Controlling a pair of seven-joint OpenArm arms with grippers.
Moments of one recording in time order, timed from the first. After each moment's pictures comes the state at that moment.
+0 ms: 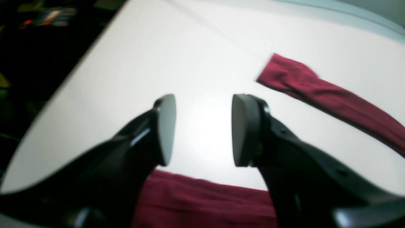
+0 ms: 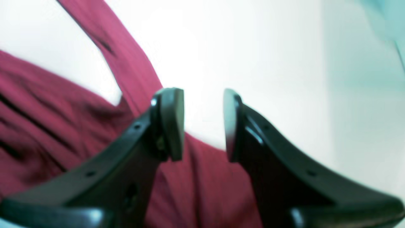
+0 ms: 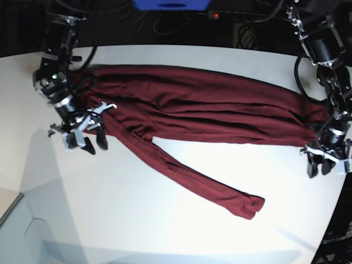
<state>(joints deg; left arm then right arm) -9.6 -19.5 -25.6 69.5 -18.0 -27.9 15.8 -5.5 1.8 17.6 97.0 -1.3 39.7 -19.7</state>
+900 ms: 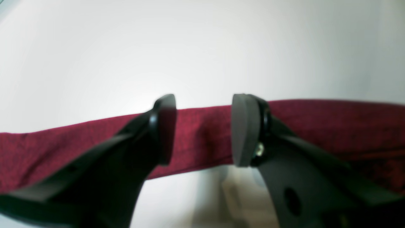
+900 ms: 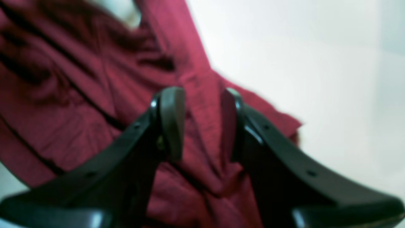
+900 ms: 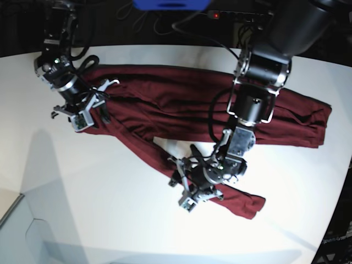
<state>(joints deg) -35.4 1.5 12.3 39.8 7.4 -28.5 15.0 -14.4 3.0 17.7 103.1 -1.1 39.8 -25.9</state>
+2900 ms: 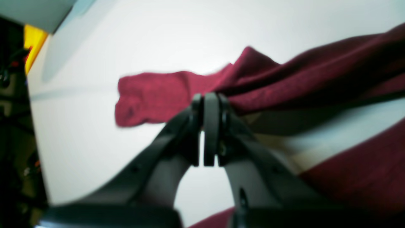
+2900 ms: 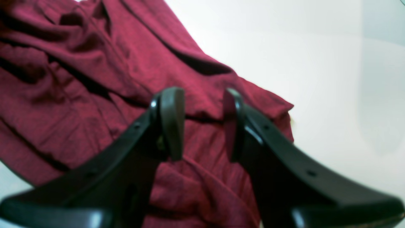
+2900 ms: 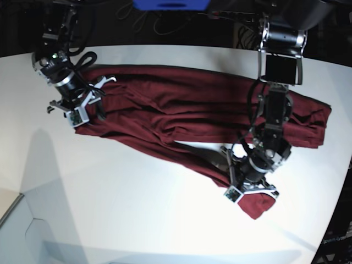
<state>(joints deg) -18.3 -8.1 4.3 79.6 19.2 -29.6 30.3 -15.3 1.6 19.3 103.4 -1.4 39.9 -26.5</state>
